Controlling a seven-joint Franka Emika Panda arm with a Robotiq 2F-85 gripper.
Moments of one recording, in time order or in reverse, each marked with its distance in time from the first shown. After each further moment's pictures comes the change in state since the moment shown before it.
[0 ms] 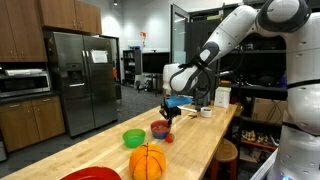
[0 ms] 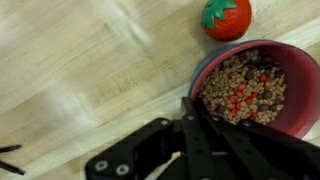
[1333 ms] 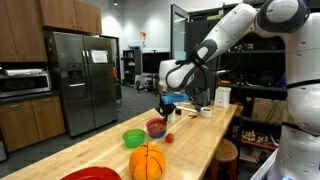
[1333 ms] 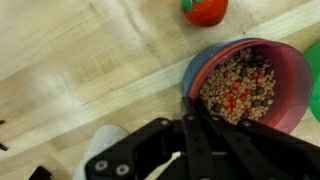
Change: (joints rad) arm 0.011 0.012 0.011 0.067 -0.006 -0.032 -0.037
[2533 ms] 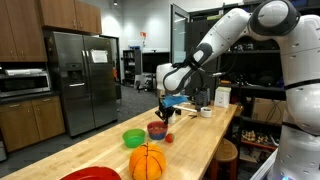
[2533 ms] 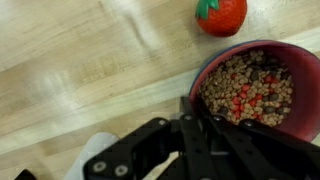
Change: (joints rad) arm 0.000 0.067 0.004 0.051 -0.024 -0.058 -0.068
